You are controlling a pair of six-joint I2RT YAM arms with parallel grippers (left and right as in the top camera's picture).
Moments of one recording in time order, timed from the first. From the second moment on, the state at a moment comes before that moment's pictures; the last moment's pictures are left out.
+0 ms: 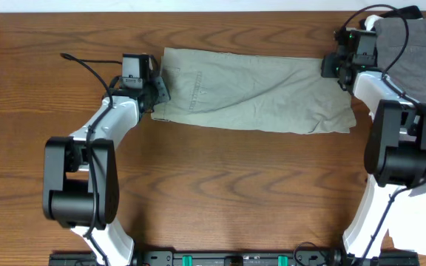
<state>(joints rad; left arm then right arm) -0.09 1.87 1.15 -0.19 0.07 -0.41 -0.09 2.18 1.48 -0.09 -0.12 0.00</state>
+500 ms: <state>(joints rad) -0.09 1.83 1.16 0.19 0.25 -0.40 -0.02 1.86 1.49 -0.71 -0.26 0.05</state>
